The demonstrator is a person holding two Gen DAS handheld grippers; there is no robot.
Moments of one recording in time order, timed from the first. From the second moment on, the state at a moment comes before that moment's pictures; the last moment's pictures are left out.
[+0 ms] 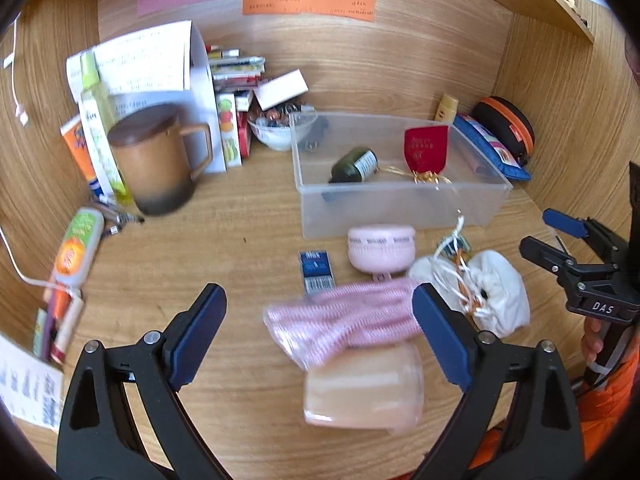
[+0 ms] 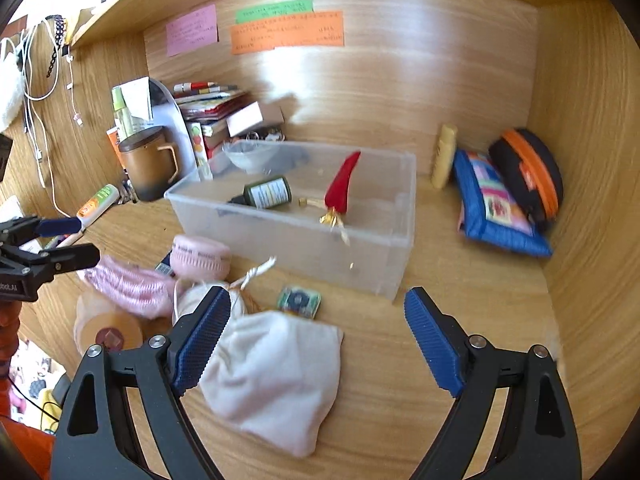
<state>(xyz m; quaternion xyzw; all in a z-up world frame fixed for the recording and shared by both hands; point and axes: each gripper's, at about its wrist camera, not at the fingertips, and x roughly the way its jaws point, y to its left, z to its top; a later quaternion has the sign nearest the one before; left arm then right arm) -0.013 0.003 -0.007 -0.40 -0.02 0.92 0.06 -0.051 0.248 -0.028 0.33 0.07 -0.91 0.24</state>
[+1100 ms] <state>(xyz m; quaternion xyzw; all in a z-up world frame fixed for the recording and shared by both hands) -0.004 0.011 -0.074 -0.47 -0.10 0.88 0.06 -0.045 0.228 -0.084 0.42 0.04 -0.86 0.28</state>
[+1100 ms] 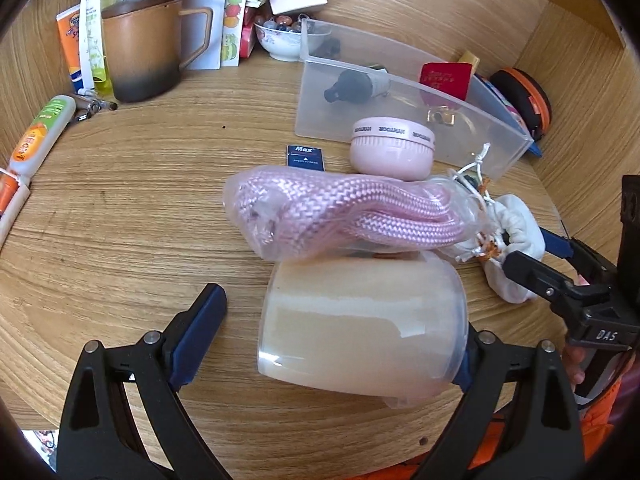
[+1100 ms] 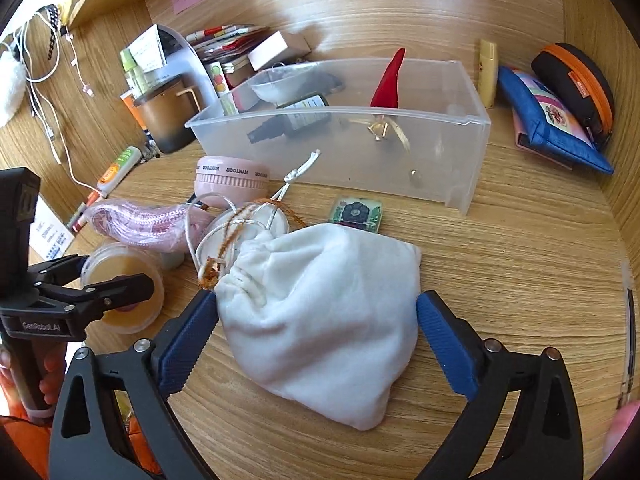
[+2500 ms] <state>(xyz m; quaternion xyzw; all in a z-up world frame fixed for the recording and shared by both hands) 0.010 0.033 -0.072 -0.42 -0.05 0.91 0.04 -0.036 0.259 -0.079 0.39 0.05 -0.89 0.24</state>
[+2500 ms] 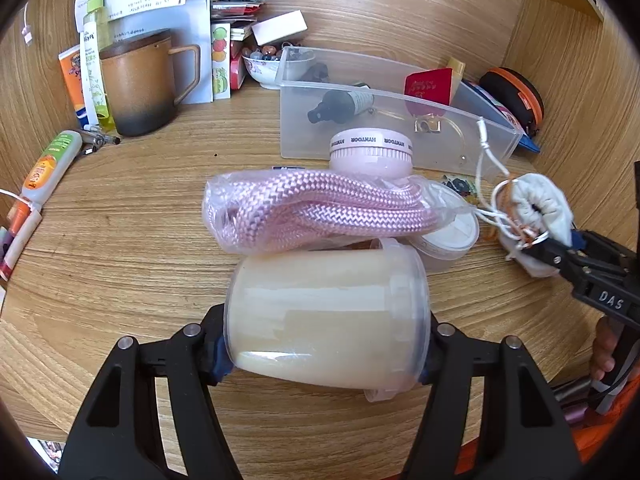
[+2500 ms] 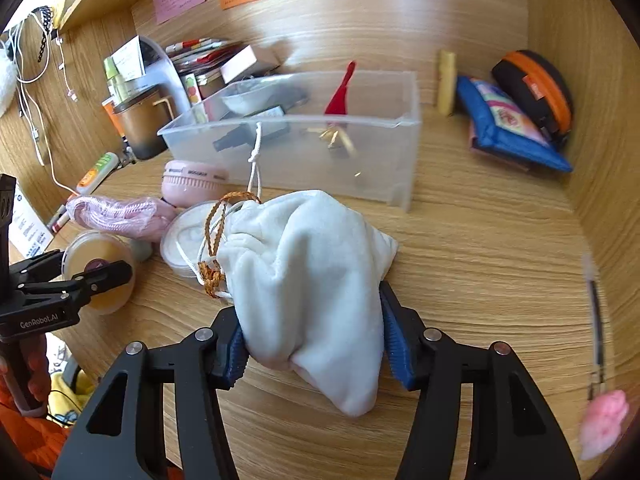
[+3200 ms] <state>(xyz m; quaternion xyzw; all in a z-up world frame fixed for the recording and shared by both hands) 0.028 0.030 -0.048 -0.40 -0.04 0.92 0.04 -0.035 0.281 -0.029 0.32 0.08 -0.92 0.21</state>
